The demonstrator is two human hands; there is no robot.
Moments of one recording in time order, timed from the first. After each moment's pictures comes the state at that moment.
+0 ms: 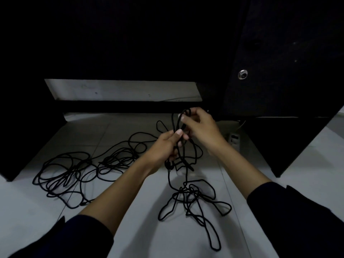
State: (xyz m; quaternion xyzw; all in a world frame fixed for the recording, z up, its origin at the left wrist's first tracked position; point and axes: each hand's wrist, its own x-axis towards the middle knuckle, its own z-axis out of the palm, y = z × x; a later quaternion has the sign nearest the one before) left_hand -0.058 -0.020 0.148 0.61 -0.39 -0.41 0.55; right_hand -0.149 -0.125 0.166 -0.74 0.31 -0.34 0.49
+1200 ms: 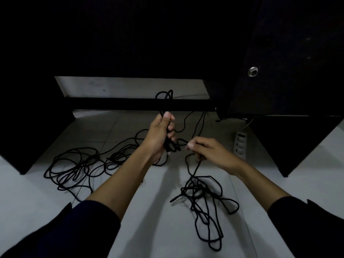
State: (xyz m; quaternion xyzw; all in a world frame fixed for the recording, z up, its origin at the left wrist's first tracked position) left_hand -0.029 -0.023 0.149 0.49 -0.31 -0.38 0.72; right_hand -0.190 -0.115 0.130 -0.82 0.19 -0.14 0.52
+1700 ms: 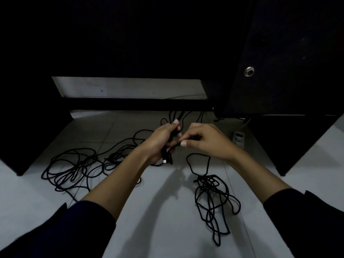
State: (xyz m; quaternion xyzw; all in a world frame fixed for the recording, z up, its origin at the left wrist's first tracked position) left_hand -0.040 -0.017 0.159 0.57 -0.31 -0.48 0.59; right_hand -0.177 -0.115 0.166 -0.92 0.16 -0.17 0.32
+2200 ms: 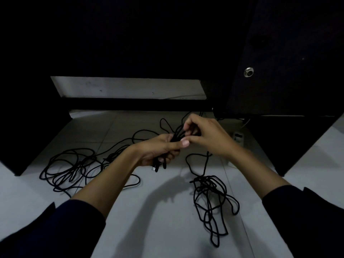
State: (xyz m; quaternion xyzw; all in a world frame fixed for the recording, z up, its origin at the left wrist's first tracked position) left_hand -0.028 -0.004 0.155 0.58 -0.43 -0.56 0.40; right_hand -0.176 -0.118 0.172 -0.92 0.14 -0.23 0.29
